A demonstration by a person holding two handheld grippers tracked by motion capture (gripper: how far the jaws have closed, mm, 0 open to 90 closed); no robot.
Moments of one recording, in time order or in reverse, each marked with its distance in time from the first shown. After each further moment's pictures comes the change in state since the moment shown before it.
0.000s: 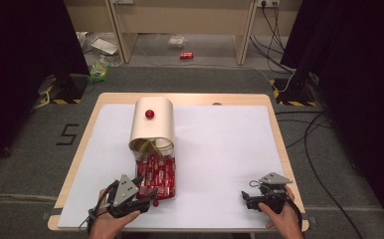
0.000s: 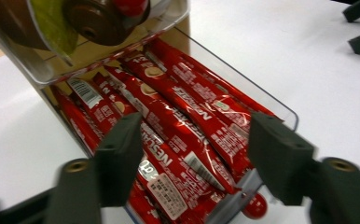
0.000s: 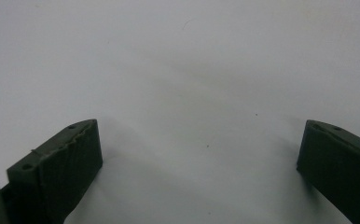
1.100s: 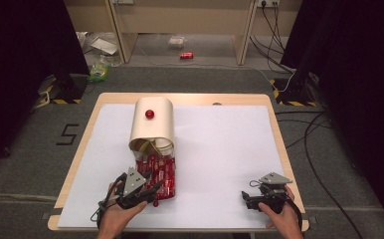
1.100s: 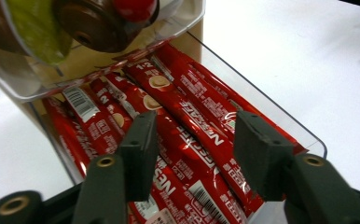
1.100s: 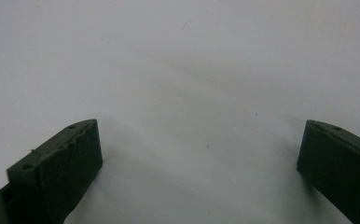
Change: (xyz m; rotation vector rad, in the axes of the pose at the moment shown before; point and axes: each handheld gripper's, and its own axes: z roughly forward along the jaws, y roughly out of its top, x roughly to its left) left arm -0.001 0.009 0.024 0.028 0.014 -0.041; right arm 0.000 0.000 0.000 0.001 0.000 0.001
